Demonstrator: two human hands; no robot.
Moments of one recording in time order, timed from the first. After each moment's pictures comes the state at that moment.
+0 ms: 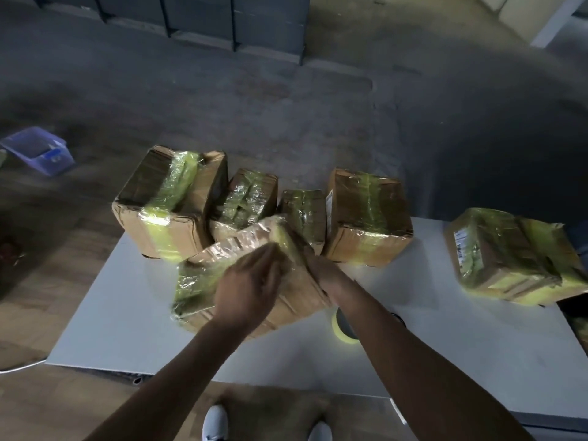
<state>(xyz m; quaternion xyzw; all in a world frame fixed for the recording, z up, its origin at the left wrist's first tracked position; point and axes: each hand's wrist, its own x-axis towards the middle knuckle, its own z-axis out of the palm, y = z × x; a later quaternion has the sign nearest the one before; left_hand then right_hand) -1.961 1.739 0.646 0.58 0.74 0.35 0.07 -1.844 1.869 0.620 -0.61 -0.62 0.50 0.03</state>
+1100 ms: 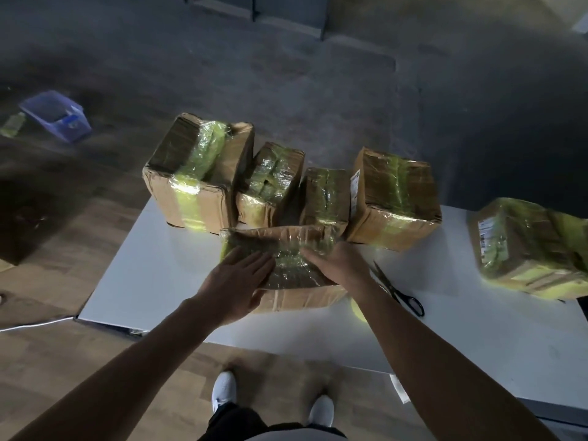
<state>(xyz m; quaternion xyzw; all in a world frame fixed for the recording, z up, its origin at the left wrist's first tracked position) -2.032 1.694 0.585 0.77 0.64 -0.02 0.00 -1.844 1.838 0.597 -0.60 -0.74 0.30 0.00</state>
